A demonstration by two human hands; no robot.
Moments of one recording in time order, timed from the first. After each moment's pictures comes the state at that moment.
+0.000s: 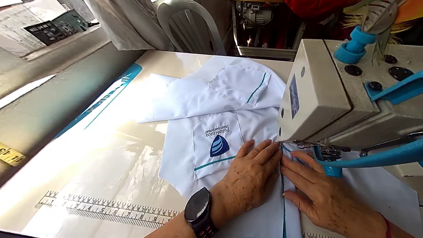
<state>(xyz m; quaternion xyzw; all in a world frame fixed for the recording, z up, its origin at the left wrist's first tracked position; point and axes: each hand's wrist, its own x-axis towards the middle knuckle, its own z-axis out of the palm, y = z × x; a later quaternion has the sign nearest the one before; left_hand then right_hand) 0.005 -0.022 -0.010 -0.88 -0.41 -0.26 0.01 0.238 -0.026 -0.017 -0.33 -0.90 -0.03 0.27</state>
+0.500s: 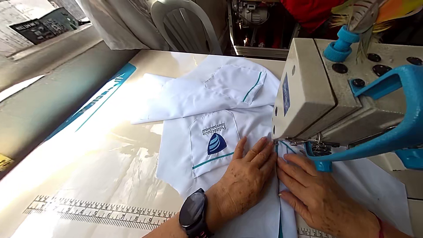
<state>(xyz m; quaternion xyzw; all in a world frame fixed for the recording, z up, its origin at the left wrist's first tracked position) 0.008 -0.028 -0.013 -0.88 -0.39 -0.27 0.06 0.237 -0.035 -0.012 -0.31 -0.91 -0.05 0.26</state>
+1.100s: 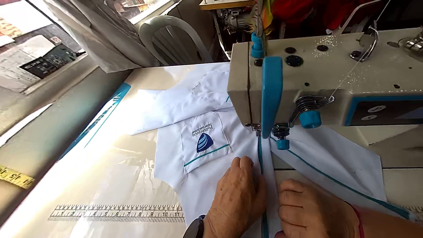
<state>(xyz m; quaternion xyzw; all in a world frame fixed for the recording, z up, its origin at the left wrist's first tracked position) 0.045 -0.080 0.017 -0.77 -0.59 -0.25 -0.05 0.250 -0.065 -0.011 -0.05 -0.92 0.04 0.38</state>
